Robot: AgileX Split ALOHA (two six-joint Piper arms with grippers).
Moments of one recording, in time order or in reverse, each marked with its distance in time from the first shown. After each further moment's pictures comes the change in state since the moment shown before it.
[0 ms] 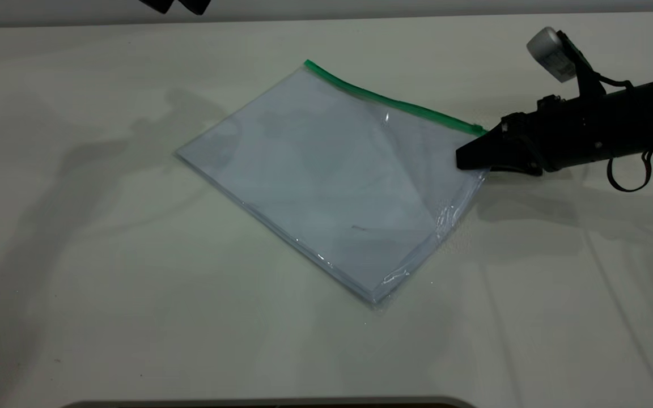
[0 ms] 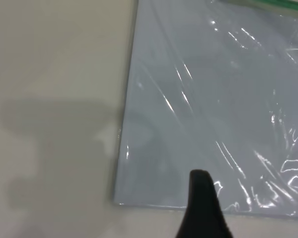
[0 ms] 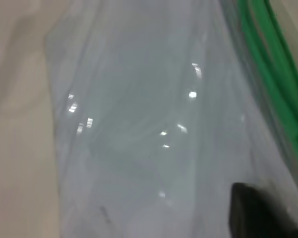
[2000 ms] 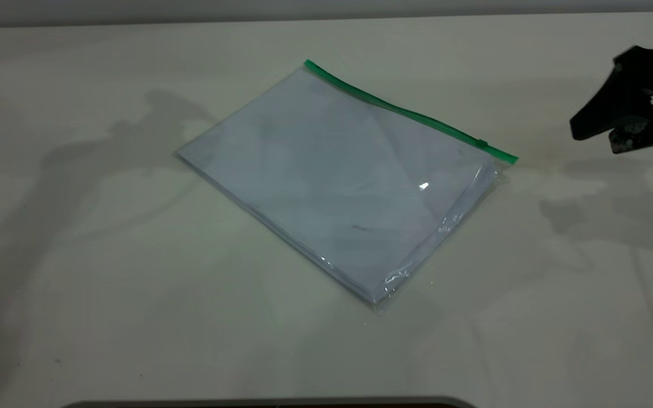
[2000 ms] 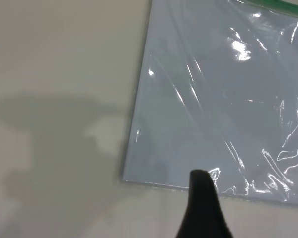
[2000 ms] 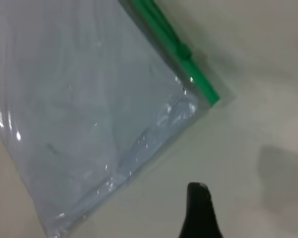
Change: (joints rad) left arm 0.039 -0.054 0.001 0.027 0.061 -0.064; right arm -0.142 -0.455 0.237 -0.468 -0.331 0.575
